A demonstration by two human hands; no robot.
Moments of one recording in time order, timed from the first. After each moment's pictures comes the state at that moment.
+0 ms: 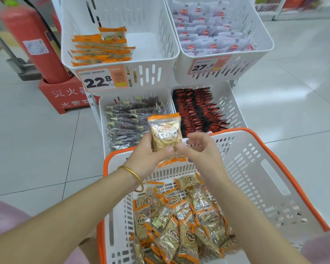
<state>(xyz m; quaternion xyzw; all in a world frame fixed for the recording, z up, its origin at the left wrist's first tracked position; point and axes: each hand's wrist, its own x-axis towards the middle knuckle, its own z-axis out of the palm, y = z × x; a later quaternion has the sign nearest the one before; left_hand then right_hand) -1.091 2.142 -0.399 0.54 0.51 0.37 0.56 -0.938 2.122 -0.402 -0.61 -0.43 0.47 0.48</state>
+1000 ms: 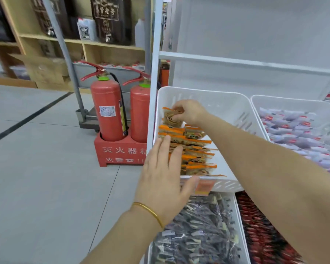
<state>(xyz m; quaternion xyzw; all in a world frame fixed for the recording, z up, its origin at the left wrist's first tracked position) -1.223 2.285 -0.319 0.72 0.63 0.28 -0.06 -1.139 2.499 -0.249 -0.49 -0.85 0.08 0.16</state>
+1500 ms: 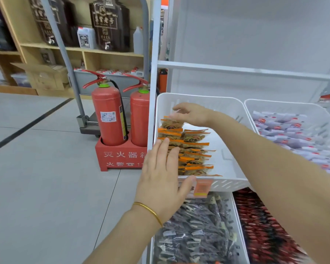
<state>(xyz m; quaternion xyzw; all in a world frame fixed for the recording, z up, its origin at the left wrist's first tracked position) -1.227 2.284 -0.319 0.72 0.62 0.30 -0.07 -1.122 2.450 -0.212 -0.48 -0.84 0.23 0.13</state>
